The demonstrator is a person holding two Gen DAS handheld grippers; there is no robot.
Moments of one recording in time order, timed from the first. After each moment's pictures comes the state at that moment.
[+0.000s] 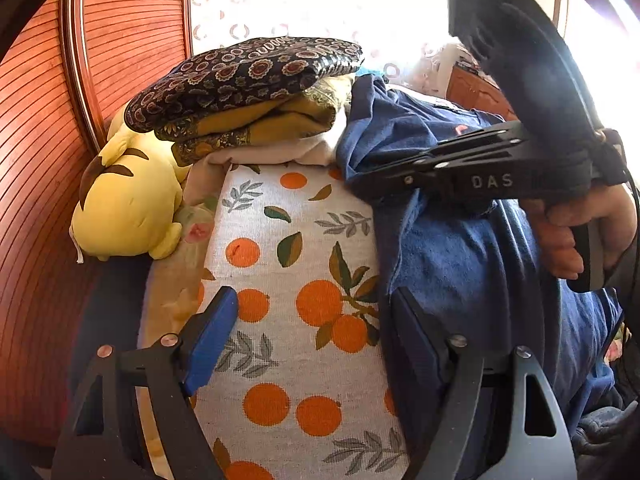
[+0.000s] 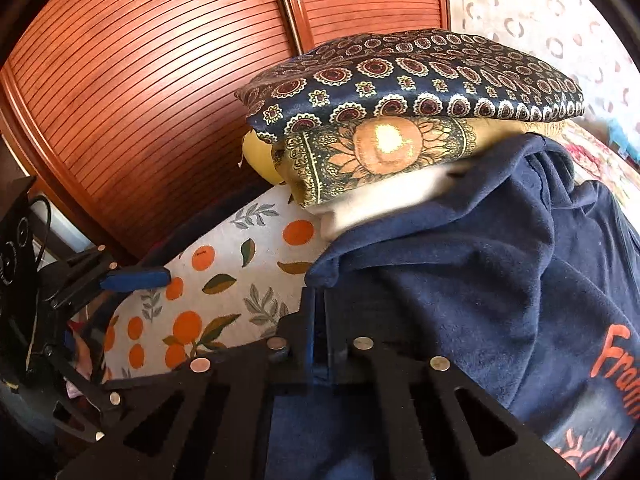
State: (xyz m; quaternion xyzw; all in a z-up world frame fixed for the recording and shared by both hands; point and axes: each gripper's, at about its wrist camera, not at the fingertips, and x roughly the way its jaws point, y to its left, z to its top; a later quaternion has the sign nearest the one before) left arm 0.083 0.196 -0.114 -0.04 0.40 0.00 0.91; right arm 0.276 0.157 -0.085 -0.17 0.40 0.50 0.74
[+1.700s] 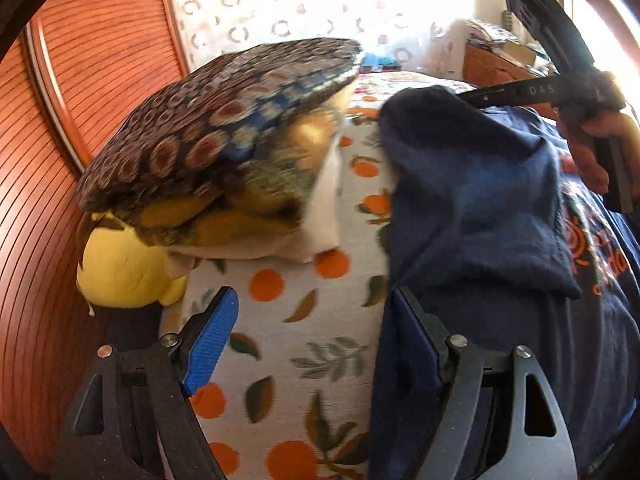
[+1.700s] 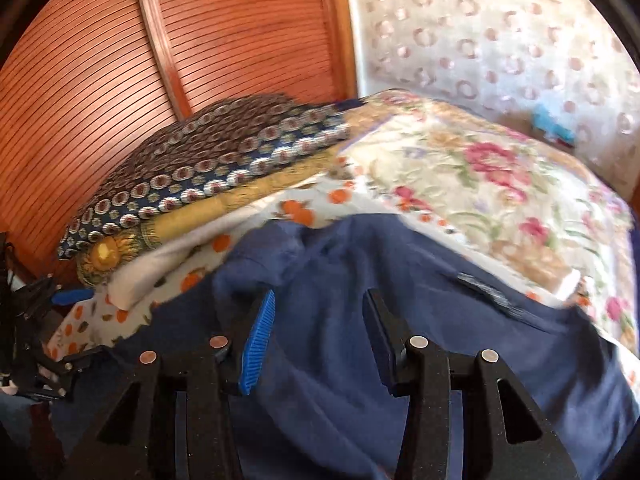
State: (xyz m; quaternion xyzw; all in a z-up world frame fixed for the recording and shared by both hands) left arm 0.170 0.177 -0.104 0.02 0.42 0.04 0.91; right arm 0.436 0.084 -0.100 -0.12 0.38 0.42 0.82
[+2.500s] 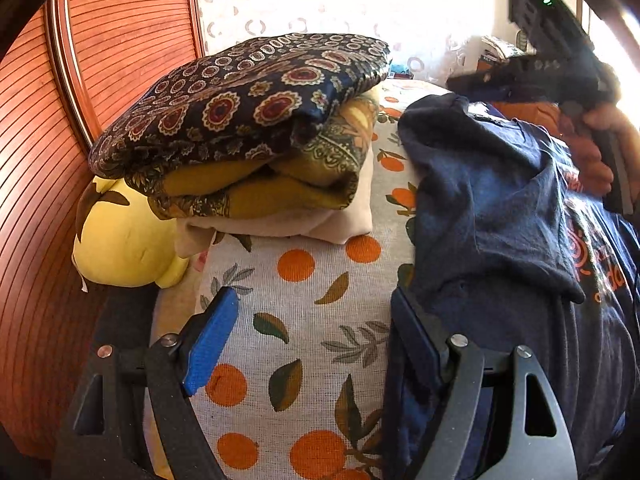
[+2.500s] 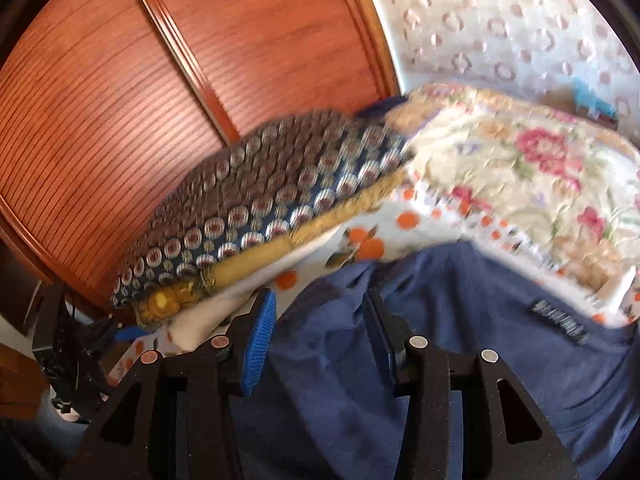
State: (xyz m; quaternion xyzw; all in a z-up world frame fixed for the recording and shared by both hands) left arm 0.160 0.196 -0.111 -0.03 0.42 0.04 0.91; right arm 0.463 0.093 -0.110 -0.04 0.41 0.48 0.77
